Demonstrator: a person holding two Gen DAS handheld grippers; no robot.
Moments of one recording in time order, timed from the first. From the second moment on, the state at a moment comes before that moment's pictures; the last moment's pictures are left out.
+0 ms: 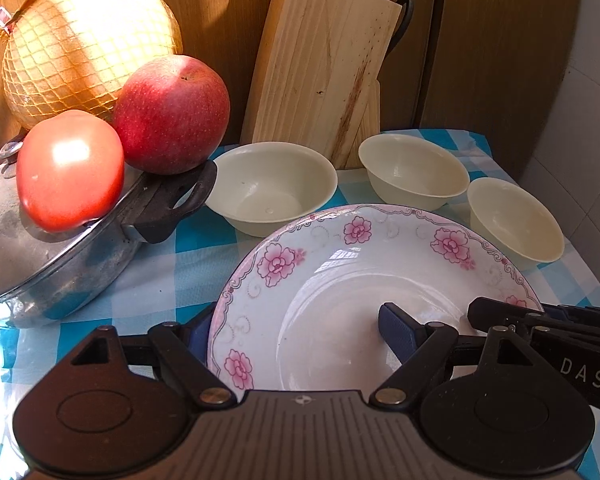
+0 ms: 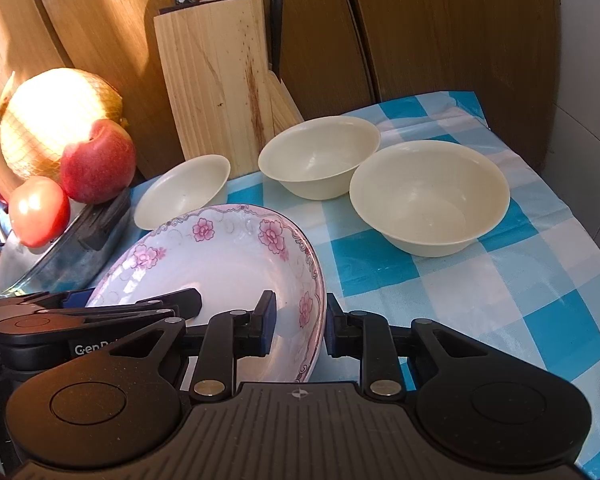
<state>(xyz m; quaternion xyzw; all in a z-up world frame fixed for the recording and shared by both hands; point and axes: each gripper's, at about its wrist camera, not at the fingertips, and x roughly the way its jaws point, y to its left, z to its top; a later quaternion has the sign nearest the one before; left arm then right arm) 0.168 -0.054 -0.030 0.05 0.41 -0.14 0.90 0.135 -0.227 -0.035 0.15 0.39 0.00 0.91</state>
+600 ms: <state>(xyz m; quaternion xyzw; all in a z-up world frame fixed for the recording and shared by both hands) 0.107 -0.025 -0.006 0.04 0.39 -0.13 0.91 0.085 -0.216 -0.010 0.17 0.37 0.04 0.91</state>
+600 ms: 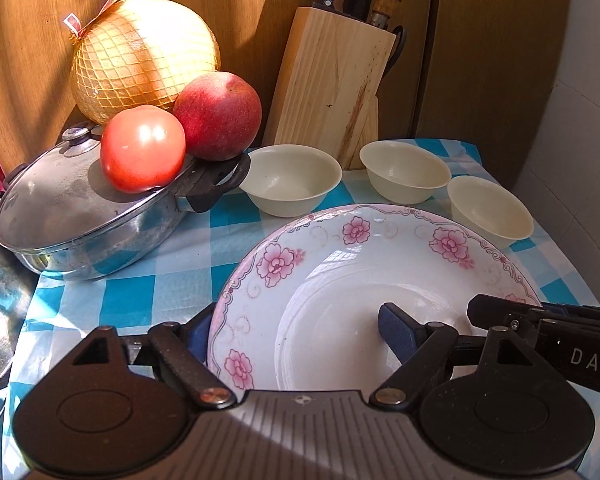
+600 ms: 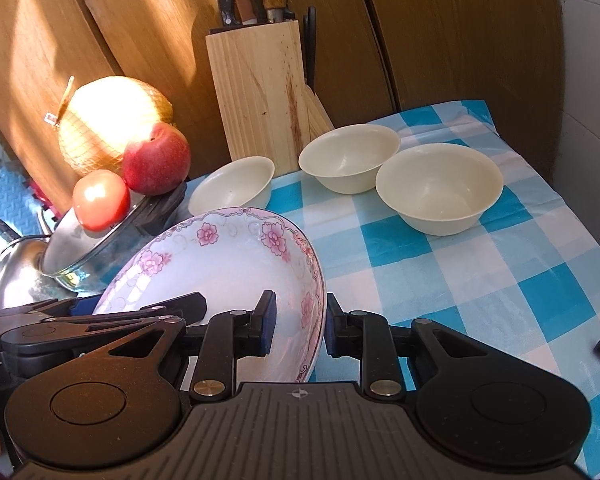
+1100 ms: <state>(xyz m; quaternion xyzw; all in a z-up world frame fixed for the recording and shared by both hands) 0.053 -0.009 -0.008 0.04 0.39 -0.12 0.91 0.038 -0.199 -0.010 0.16 0.37 0.06 0.91</state>
